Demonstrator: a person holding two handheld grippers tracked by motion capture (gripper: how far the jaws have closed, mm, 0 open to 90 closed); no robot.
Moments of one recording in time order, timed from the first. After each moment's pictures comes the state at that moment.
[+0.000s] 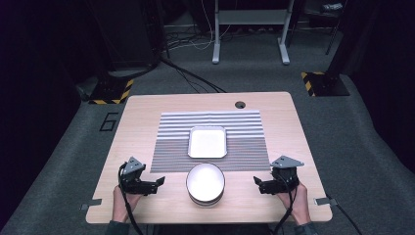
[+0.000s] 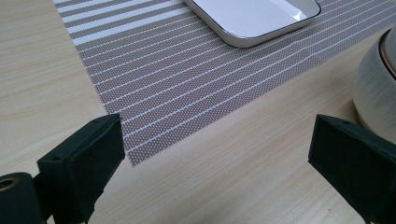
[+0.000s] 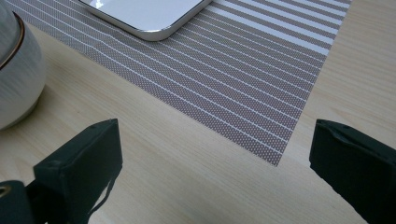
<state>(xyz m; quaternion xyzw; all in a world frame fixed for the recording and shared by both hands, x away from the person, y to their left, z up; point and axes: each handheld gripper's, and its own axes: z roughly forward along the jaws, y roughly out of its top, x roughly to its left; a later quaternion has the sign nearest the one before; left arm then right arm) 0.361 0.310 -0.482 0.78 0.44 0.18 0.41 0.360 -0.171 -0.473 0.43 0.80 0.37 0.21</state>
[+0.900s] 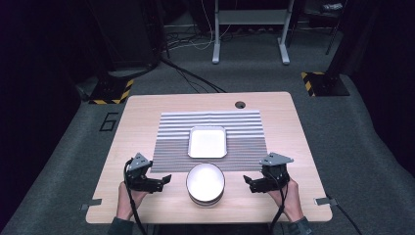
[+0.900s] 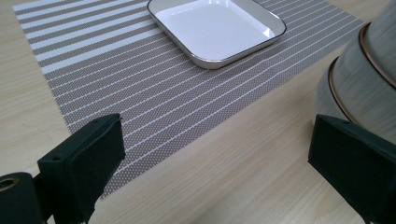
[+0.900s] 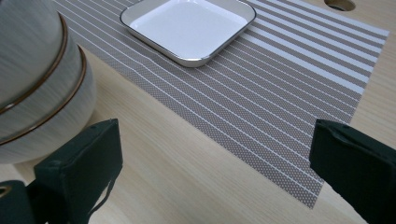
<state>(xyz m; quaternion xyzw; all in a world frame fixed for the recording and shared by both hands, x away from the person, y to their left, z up) 0.365 0.288 -0.464 0.79 0.41 0.16 0.42 0.361 -0.141 -0.454 0.39 0.81 0.39 0.20</state>
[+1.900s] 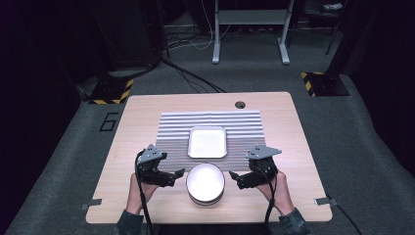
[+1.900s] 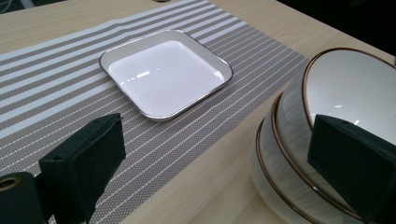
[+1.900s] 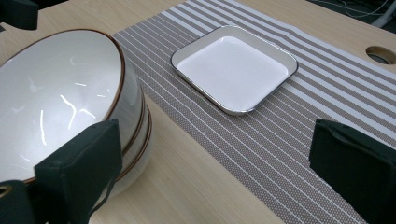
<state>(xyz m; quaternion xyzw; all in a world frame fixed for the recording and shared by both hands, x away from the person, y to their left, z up) 0.371 0.248 -0.428 0.80 0.37 0.14 0.46 0.365 -0.103 -0.418 0.34 0.82 0.42 0.18</state>
